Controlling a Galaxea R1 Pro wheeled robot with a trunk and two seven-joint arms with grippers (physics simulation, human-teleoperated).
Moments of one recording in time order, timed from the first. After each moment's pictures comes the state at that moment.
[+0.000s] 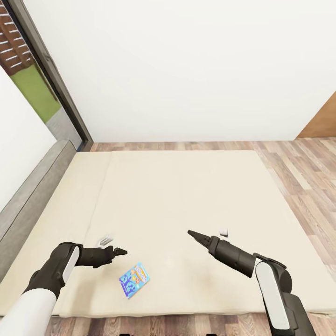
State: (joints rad) left arm -0.64 0.14 0.20 -0.79 0.07 0.99 -0.67; right arm -0.28 0.07 -0.17 -1.58 -0.59 1.01 0.67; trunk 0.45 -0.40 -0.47
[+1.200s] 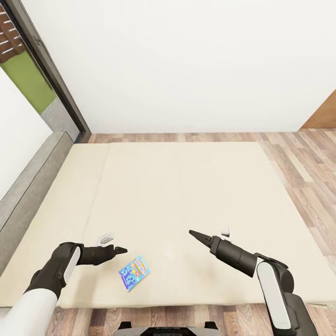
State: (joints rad) left arm -0.64 0.14 0.19 -0.79 0.05 0.91 -0.66; right arm -0.28 0.06 -0.18 -1.58 -0.58 0.99 0.69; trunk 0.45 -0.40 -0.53
